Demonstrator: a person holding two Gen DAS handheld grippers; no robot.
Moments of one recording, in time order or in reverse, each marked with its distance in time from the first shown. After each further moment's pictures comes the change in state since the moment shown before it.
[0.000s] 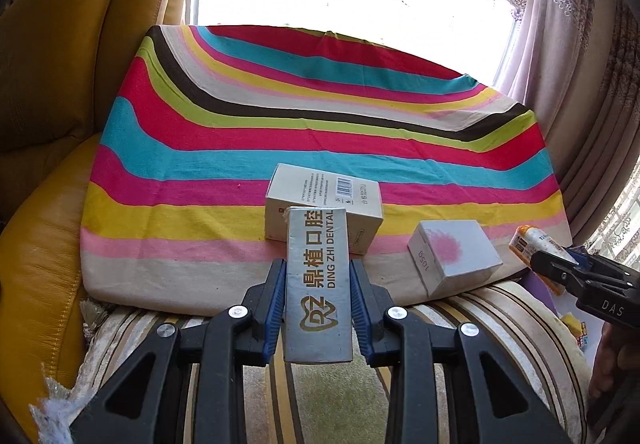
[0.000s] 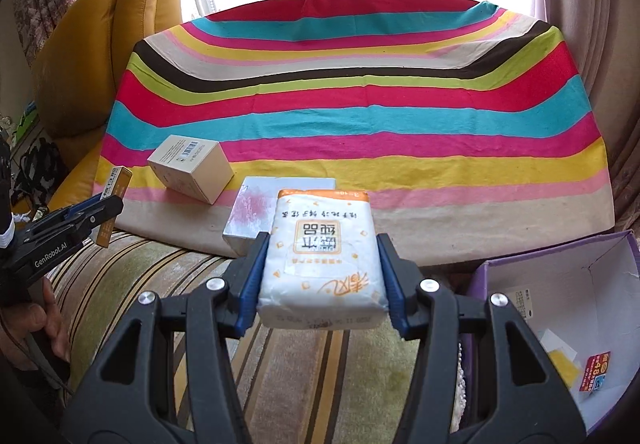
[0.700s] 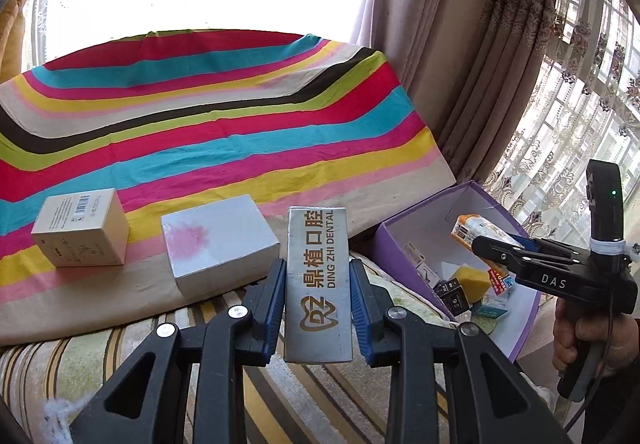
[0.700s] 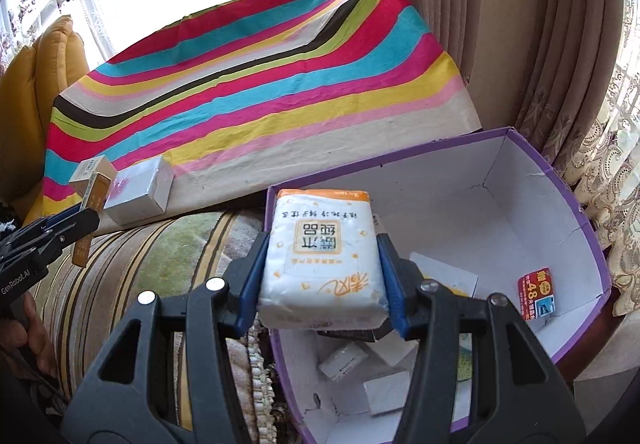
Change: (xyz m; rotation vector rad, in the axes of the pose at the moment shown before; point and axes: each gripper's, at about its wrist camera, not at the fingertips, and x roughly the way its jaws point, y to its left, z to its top) left arm 0.012 -0.165 -0.017 0.257 0.075 -0.359; right arm -0.070 -0.142 -0.068 0.259 -0.007 -0.215
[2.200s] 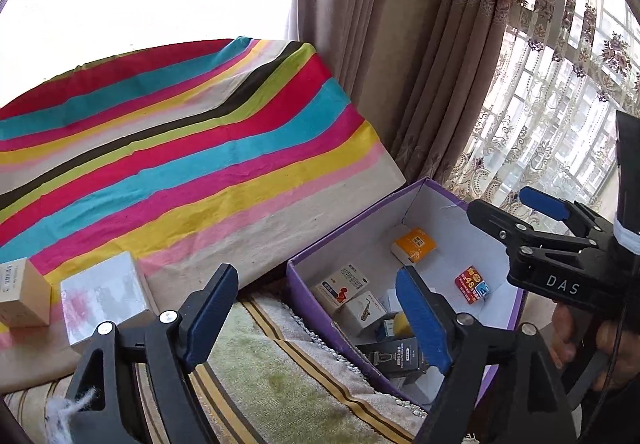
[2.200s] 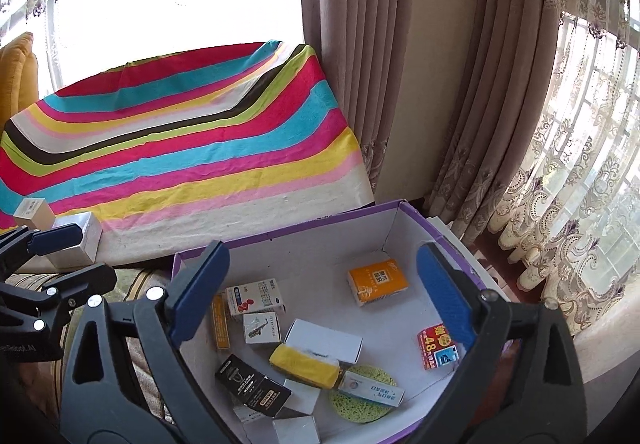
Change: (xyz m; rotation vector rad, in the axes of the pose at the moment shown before) left arm 0.041 -0.084 0.030 0.106 -0.001 -0.015; right arm -0.044 -0.027 0.026 -0.042 -0.223 -0.281
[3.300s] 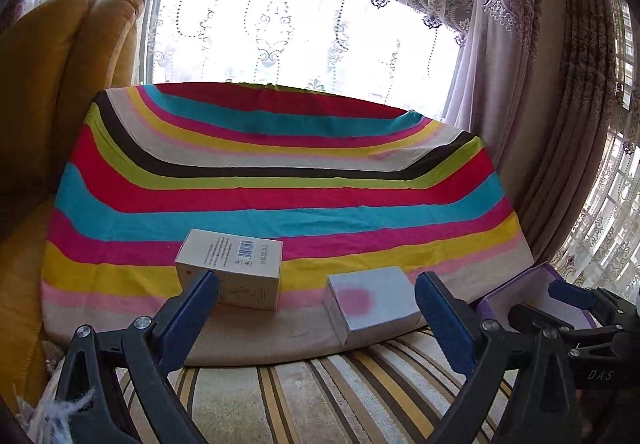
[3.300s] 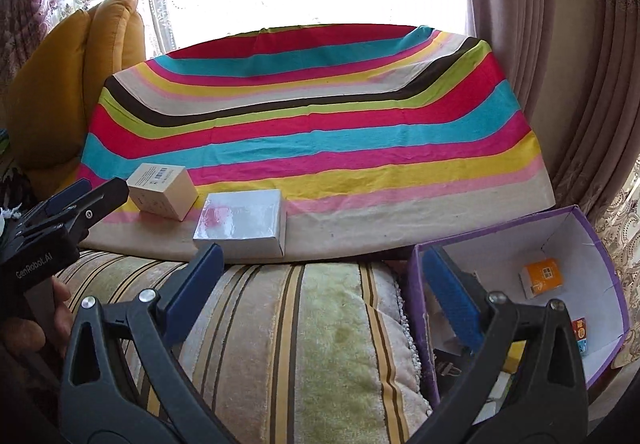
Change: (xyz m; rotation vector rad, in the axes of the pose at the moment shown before) left arm -0.110 0.174 -0.050 -0.274 -0.232 0.318; right arm -0.008 0.180 -0.012 -0.107 0.077 0.380
